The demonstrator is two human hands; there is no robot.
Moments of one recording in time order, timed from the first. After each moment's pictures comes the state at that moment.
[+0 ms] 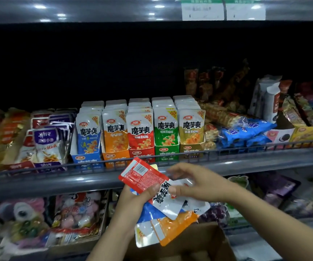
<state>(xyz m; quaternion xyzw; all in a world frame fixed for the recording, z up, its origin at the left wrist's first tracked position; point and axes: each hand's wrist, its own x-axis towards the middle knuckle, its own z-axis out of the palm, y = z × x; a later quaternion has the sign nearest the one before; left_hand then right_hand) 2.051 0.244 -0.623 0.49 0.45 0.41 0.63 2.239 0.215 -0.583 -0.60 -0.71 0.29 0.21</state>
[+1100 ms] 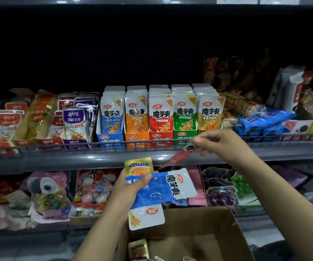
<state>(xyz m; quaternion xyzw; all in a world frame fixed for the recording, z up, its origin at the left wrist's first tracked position) 1.988 0.236 -0.633 0.45 0.49 0.42 0.62 2.217 0.204 -0.546 -0.62 -0.60 0.26 0.42</state>
